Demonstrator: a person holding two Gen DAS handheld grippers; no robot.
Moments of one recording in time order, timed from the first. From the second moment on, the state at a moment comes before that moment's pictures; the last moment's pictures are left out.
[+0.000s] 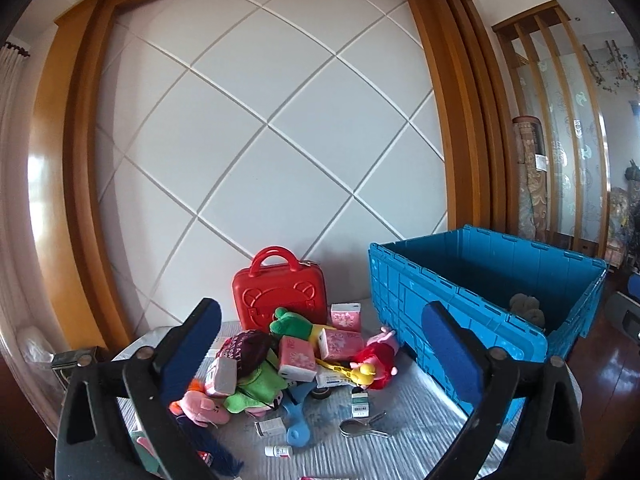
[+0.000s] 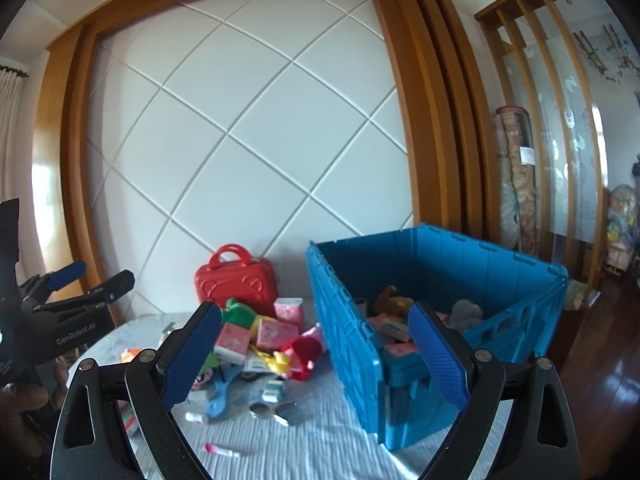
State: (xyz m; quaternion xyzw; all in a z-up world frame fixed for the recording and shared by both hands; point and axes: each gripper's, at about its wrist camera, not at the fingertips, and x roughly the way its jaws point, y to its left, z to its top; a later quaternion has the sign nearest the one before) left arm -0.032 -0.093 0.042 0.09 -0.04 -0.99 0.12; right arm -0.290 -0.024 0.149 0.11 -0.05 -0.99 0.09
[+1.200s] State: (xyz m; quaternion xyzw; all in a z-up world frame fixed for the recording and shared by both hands) left arm -0.024 -0.029 0.041 0.10 -0.05 -0.99 0.02; right arm -0.240 0.022 0.149 0.11 -0.04 -0.99 0.02
